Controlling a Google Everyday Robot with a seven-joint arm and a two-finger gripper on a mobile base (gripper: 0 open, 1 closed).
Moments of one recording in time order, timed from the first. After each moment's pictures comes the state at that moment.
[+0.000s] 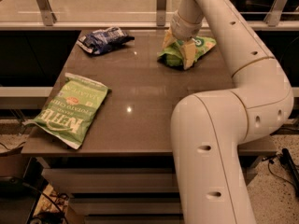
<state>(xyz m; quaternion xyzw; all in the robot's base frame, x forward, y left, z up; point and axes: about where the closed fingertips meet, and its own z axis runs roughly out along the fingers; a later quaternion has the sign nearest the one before) 0.769 -0.105 0.826 -0.88 0.45 -0.02 0.17</state>
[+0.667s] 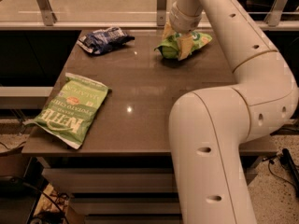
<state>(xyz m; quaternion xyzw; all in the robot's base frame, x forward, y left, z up) 0.774 -0.106 0.853 -0.87 0.46 -0.05 0.17</state>
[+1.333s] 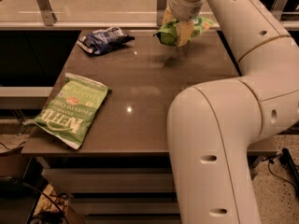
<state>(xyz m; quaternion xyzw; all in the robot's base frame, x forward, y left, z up) 0.766 -0.104 0.901 -0.86 0.48 -0.10 0.15</state>
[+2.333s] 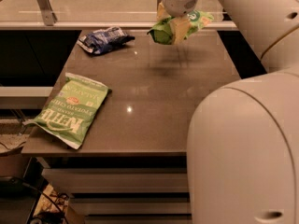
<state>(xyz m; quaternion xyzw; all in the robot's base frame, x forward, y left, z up) 0.718 -0.077 0.935 -0.86 0.48 -0.12 0.14</state>
